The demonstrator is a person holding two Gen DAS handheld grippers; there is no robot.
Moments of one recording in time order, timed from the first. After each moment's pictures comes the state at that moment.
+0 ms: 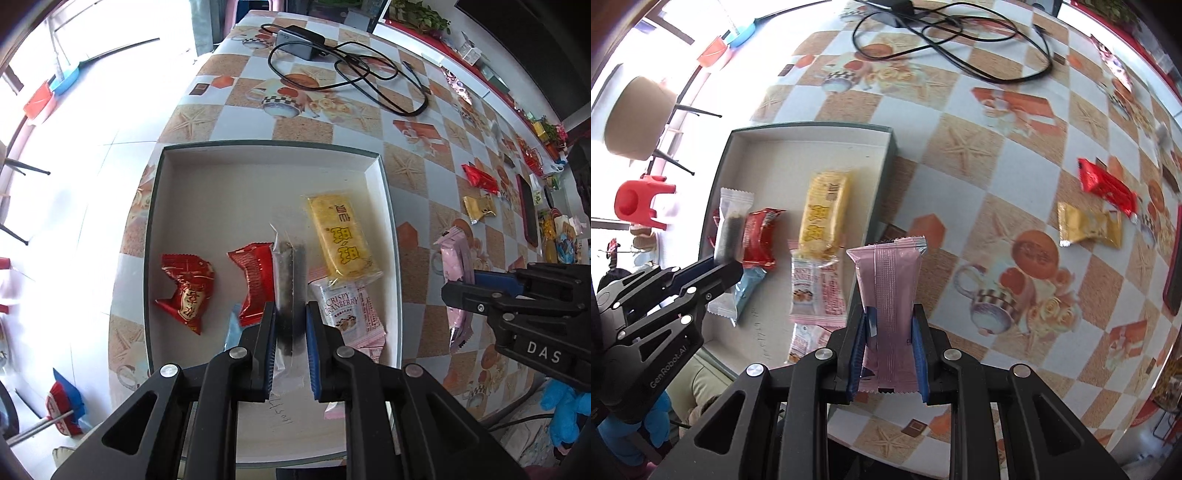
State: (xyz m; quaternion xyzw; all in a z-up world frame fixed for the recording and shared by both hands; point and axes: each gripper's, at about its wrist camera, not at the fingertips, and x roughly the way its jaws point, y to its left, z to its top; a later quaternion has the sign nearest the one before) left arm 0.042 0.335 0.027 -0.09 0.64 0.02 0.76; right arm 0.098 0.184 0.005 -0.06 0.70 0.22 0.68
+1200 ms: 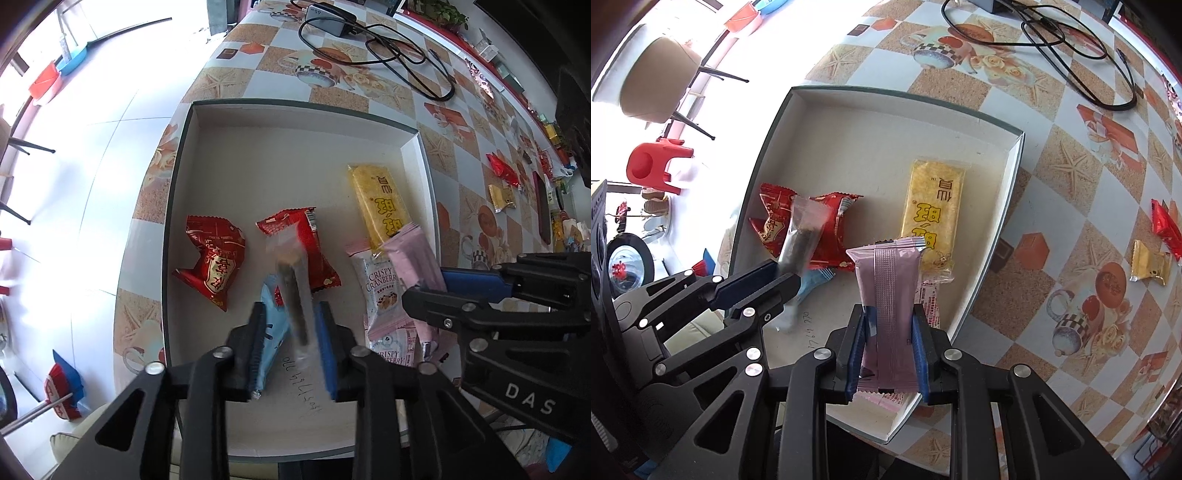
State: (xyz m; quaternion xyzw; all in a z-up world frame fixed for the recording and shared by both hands) left arm 0.026 0.358 0.006 -0.11 0.67 0.04 0.73; right arm 0.088 0.268 -0.018 -0.09 0.72 0.27 0.63
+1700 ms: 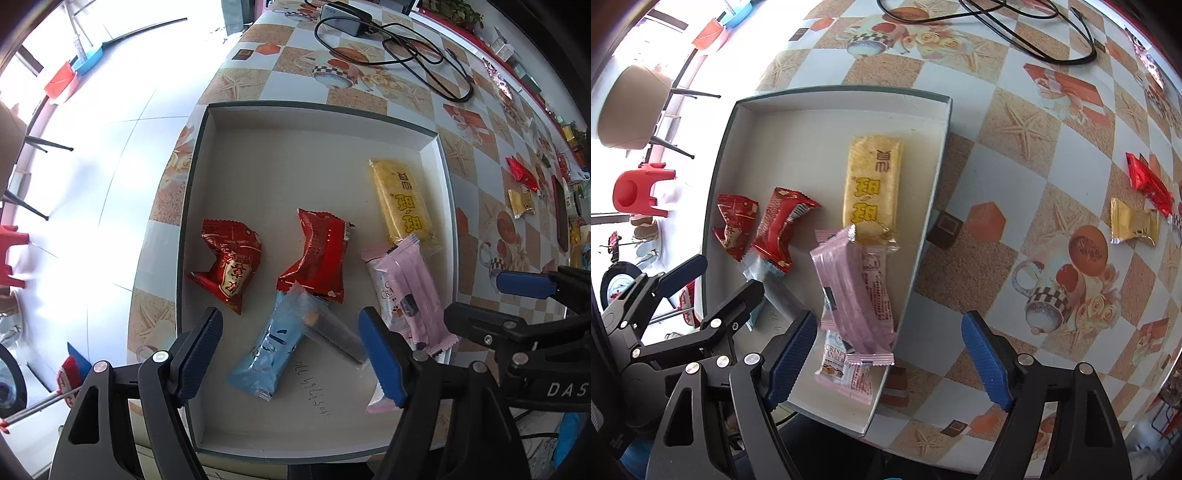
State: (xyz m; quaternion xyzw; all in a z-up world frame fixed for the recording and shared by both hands) left arm 0.032 0.354 0.008 -0.09 0.67 0.07 0.73; right arm 0.097 0.223 -0.029 -0.06 0.74 0.22 0.64
